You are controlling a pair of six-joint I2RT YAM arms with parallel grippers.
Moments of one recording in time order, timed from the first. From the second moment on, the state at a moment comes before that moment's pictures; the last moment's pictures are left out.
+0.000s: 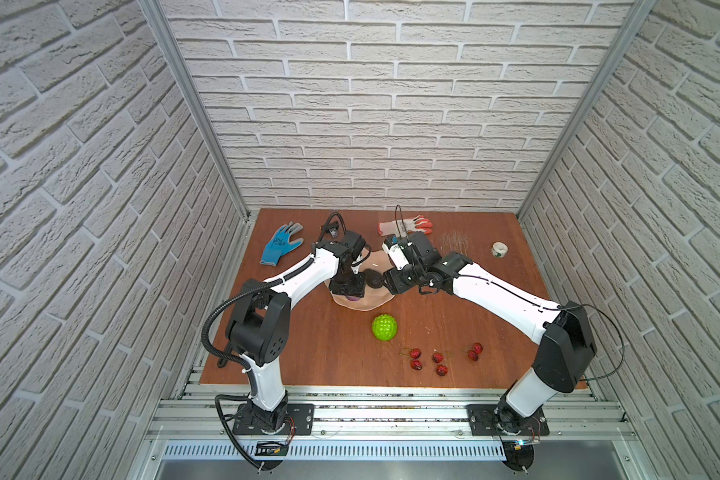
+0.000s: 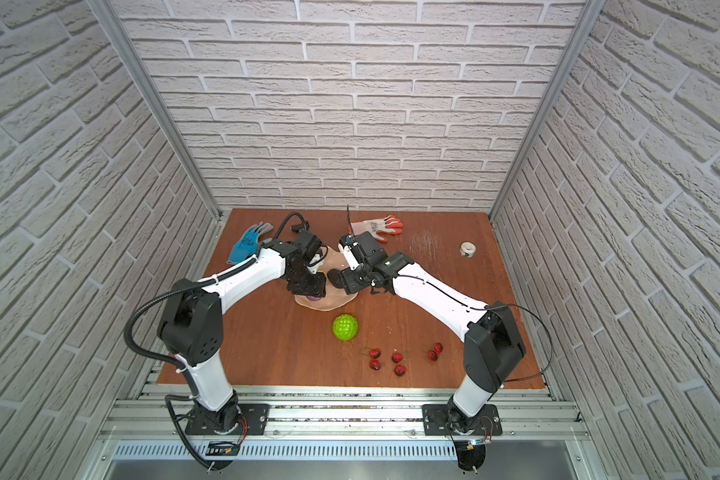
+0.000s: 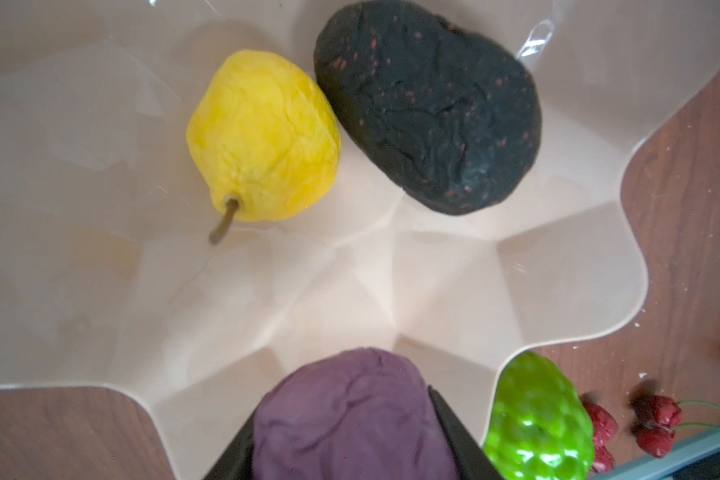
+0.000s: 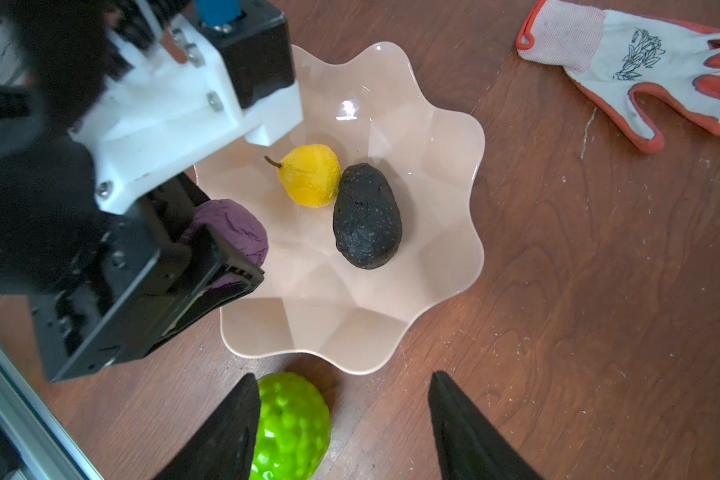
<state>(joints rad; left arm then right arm) -0.52 1.83 1.43 -0.94 0.13 -0.30 0.65 1.66 1.40 -0.65 -0.02 0.17</state>
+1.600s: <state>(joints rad) -0.49 2.02 1.49 -0.81 0.03 -0.25 0.65 1.65 1.38 -0.72 -0.01 0.15</state>
